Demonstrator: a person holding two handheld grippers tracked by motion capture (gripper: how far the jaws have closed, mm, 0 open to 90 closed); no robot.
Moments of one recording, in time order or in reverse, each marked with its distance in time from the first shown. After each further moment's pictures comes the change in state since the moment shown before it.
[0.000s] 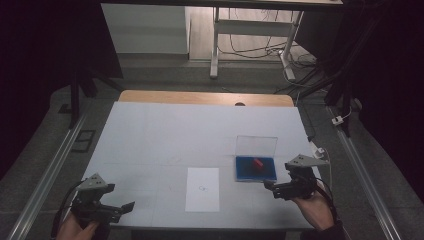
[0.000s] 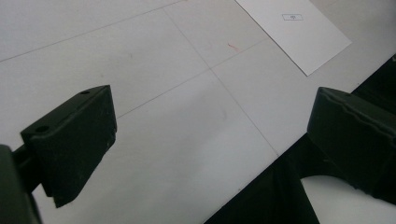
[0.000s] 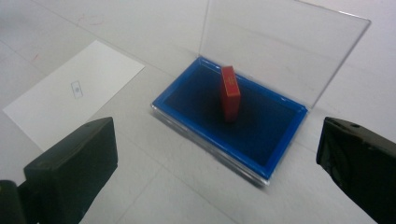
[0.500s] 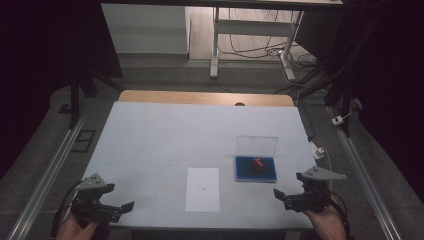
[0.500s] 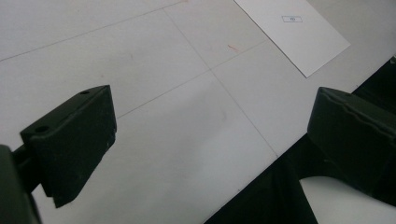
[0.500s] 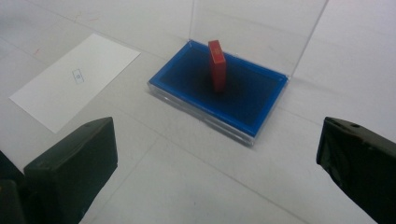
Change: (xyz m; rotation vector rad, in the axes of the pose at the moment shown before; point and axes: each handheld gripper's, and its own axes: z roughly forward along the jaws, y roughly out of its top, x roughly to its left) left arm 0.001 0.000 -0.001 -0.006 -0.002 -0.008; right arm 0.000 -0.027 -0.030 -0.027 -0.031 0.046
